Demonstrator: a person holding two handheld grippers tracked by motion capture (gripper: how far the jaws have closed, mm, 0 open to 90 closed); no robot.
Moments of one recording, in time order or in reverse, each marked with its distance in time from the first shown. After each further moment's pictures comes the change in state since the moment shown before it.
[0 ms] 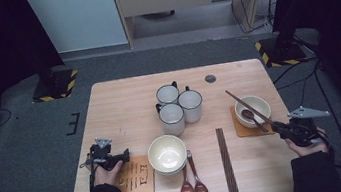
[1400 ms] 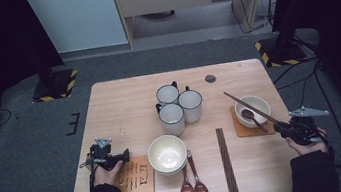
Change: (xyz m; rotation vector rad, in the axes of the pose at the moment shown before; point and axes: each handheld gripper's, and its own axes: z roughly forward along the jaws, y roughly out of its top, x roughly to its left) left arm 0.000 0.000 0.000 0.000 0.000 0.000; right arm -0.014 -0.008 0.013 0.032 -0.054 0.059
